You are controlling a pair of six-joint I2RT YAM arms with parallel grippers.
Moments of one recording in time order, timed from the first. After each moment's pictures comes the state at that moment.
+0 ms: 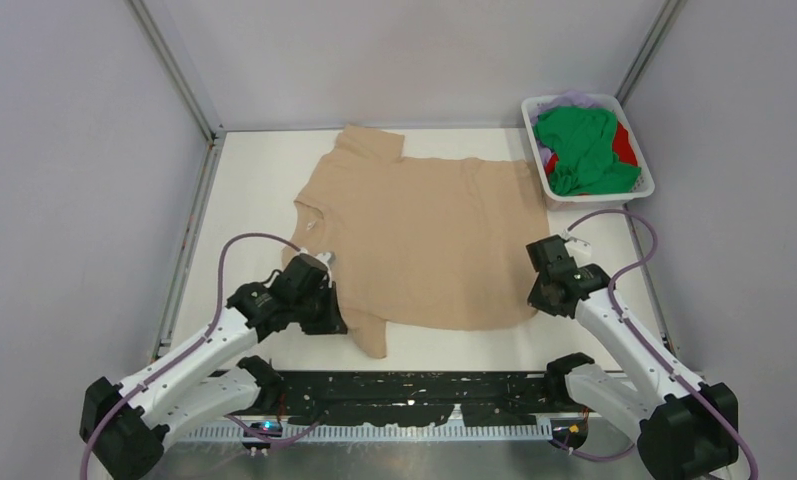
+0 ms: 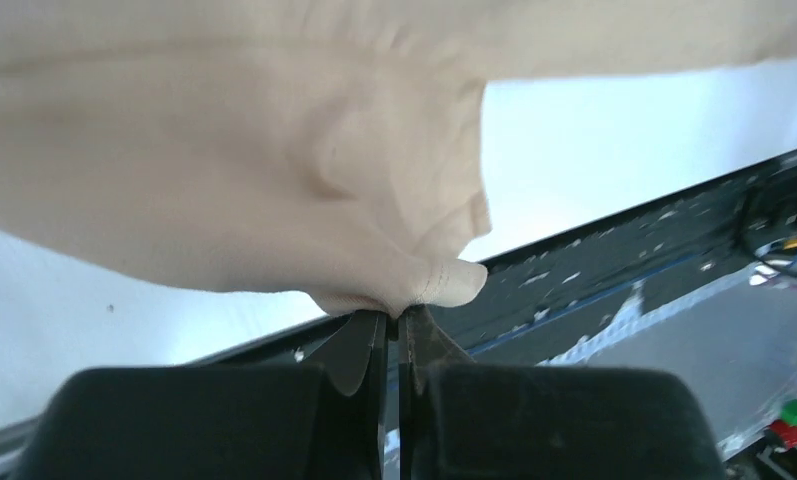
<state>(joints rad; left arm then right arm) -0.71 0.86 0.61 -0.80 0.12 -0.70 0.31 0.93 0.63 -0.89 0.35 0.74</state>
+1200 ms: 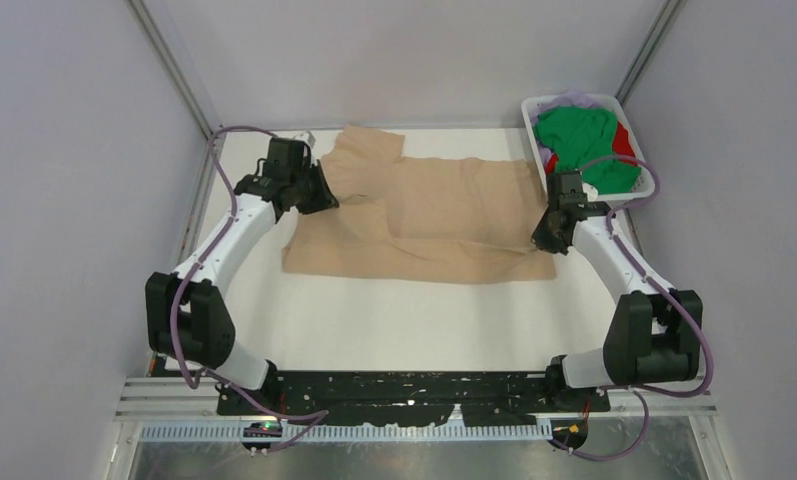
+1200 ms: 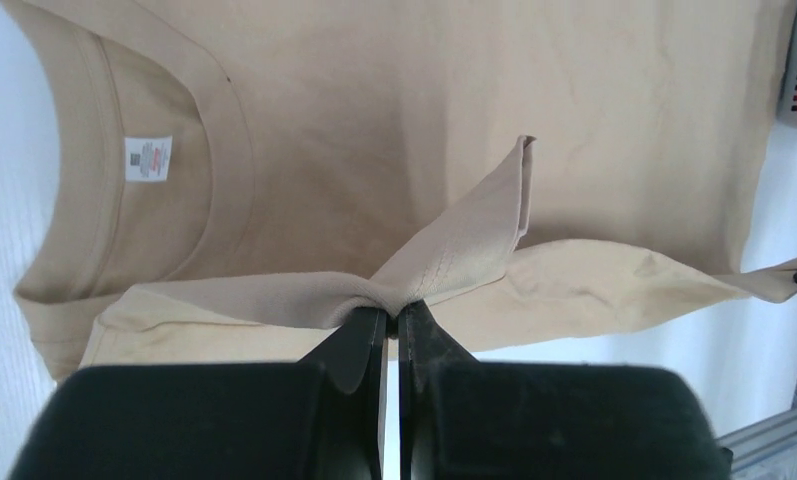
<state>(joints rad) -0.25 1.50 1.28 -0.57 0.16 -0.47 0.05 1.37 0.99 -0.69 0.20 0.57</state>
